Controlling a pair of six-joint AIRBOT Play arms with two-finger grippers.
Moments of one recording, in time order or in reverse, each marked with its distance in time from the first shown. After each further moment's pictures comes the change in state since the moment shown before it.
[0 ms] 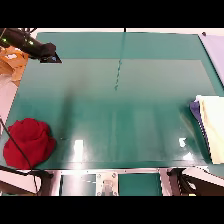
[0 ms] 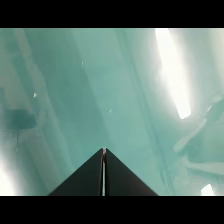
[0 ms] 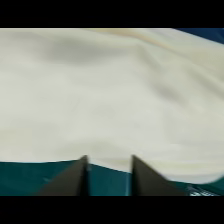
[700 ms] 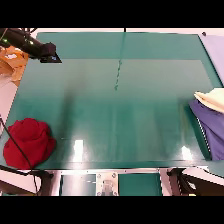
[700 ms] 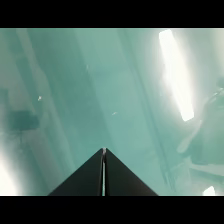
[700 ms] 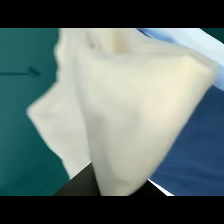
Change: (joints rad) left arm 0.000 -0.008 0.000 0.009 -0.005 -0.002; right arm -0.037 0.000 0.237 0.200 0.043 -0.134
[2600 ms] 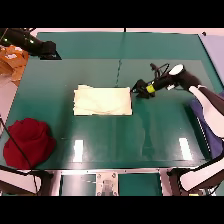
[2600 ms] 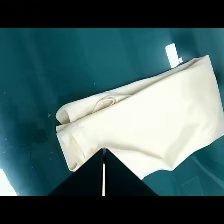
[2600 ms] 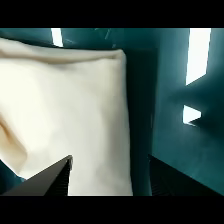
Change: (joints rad) left arm 0.000 0.000 0.000 0.010 0.076 0.033; right arm 1.165 -0.507 -0.132 0.463 -0.383 -0.259
